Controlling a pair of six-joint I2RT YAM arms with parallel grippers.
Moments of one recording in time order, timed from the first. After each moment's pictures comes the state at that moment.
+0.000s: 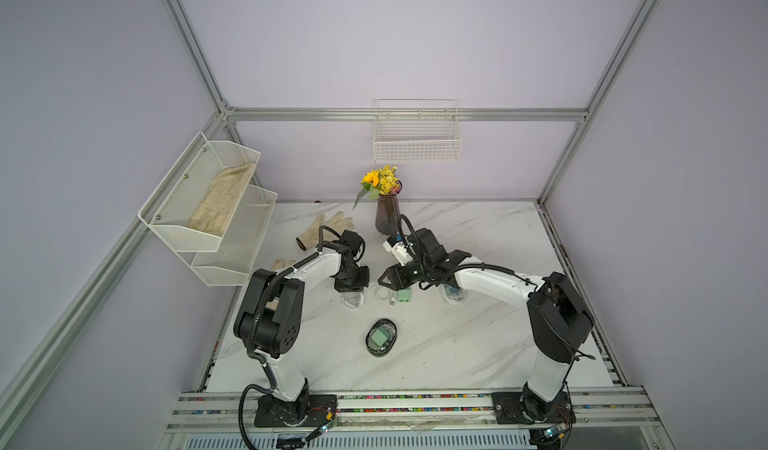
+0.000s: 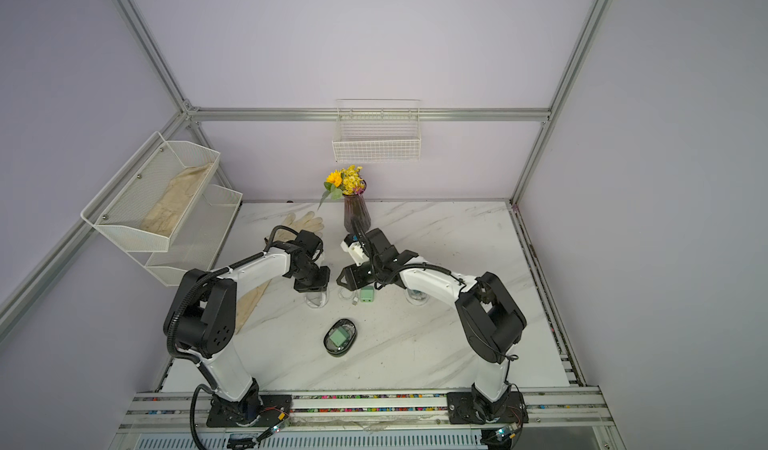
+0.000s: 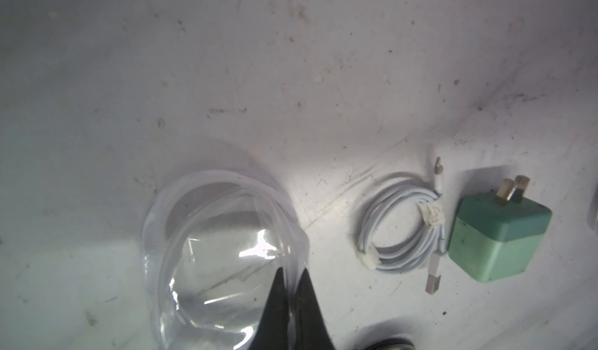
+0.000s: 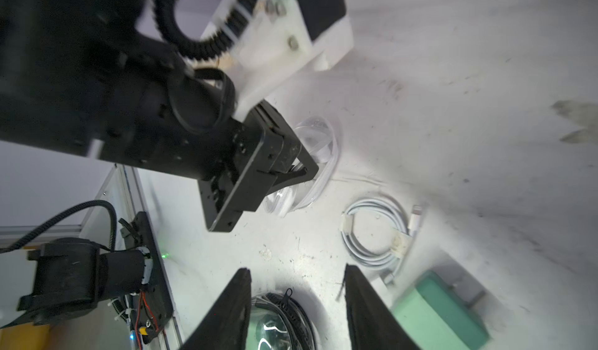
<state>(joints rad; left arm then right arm) -0.32 1.76 1.17 -0.74 0.18 -0.37 0.74 1.86 1.30 -0.26 -0.44 0.31</state>
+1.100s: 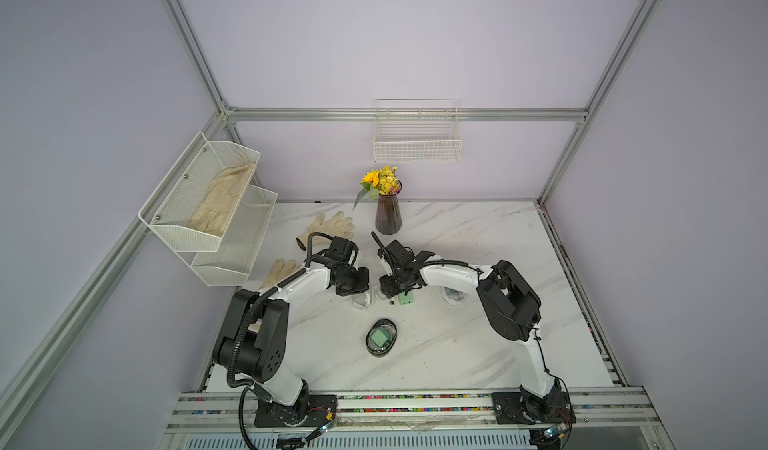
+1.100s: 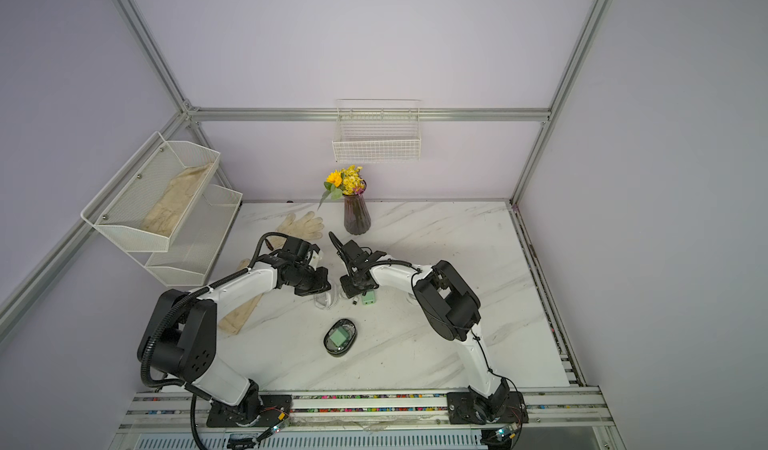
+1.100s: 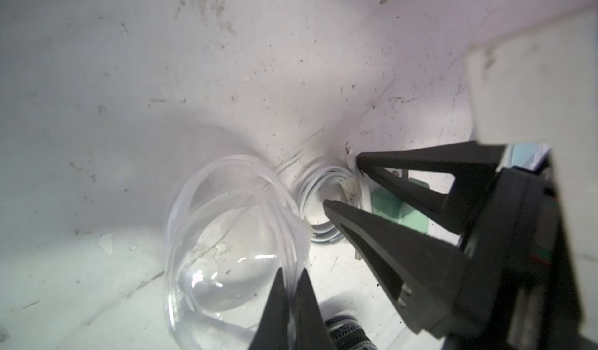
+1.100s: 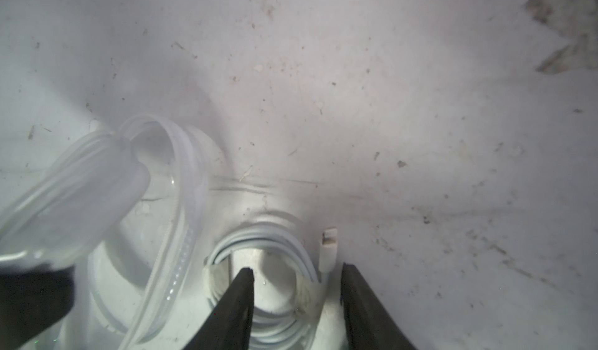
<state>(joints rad) -0.31 1.60 1.00 -0.53 0.32 -0.44 0.81 2.15 1.57 -0.53 -0.06 0.31</state>
